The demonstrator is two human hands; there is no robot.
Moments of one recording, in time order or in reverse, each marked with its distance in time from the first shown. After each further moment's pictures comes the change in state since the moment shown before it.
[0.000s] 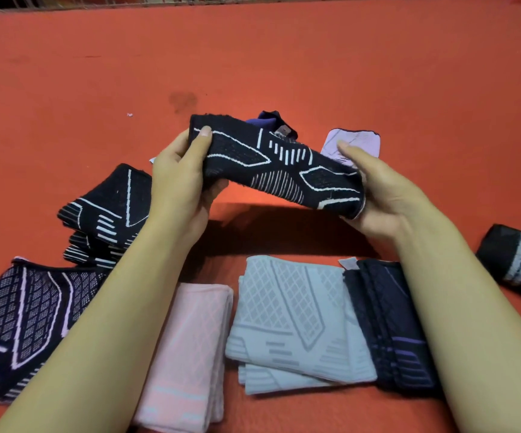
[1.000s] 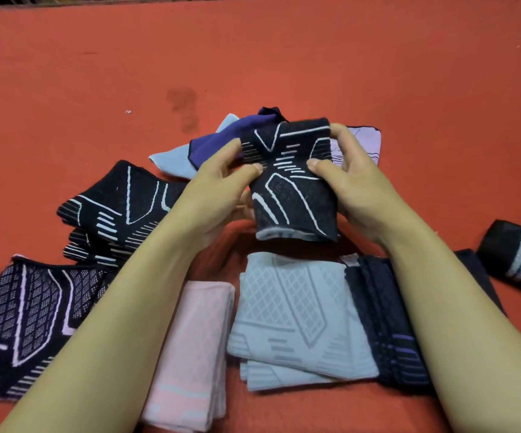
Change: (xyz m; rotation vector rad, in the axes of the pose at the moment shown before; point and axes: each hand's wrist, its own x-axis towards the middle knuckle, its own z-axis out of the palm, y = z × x) left_hand -0.019 -0.003 0.014 0.246 -0.407 -0.128; right_hand 0.003 0.019 0.014 -0.441 -0.130 -0.454
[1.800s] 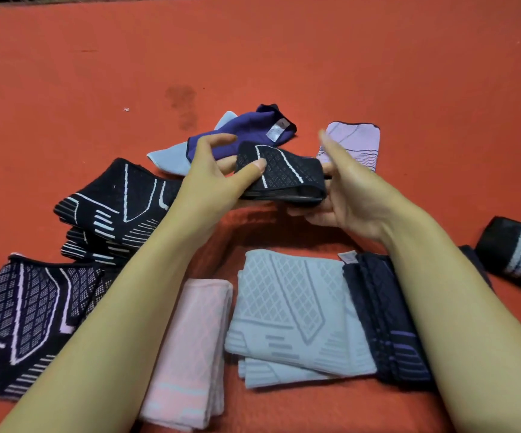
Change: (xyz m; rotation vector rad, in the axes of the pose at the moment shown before) left_hand 0.006 -0.011 -0.005 0.064 0.200 0.050; right_hand 0.000 -0.005 -0.004 0.064 -0.050 0.478
